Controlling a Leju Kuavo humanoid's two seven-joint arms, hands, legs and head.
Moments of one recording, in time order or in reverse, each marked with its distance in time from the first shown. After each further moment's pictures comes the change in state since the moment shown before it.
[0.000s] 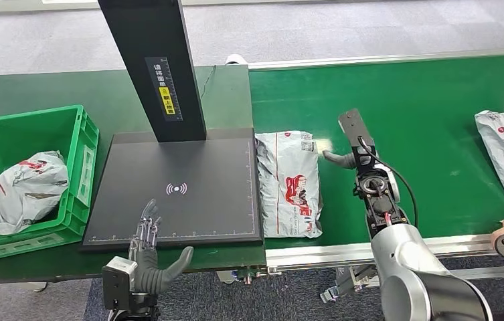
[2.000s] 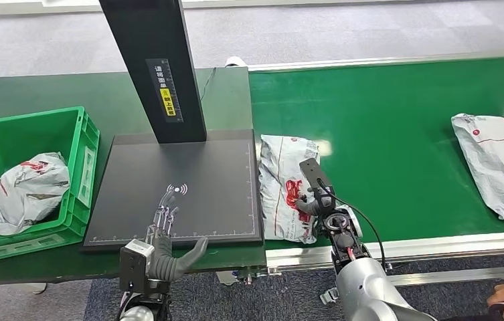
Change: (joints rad) left arm -0.075 -0.022 -0.036 0.048 -0.023 -0.028 0.060; right arm 0.168 0.197 -0.138 0.020 0.175 0.091 0.258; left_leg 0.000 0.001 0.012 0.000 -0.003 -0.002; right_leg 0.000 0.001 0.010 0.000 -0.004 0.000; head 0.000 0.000
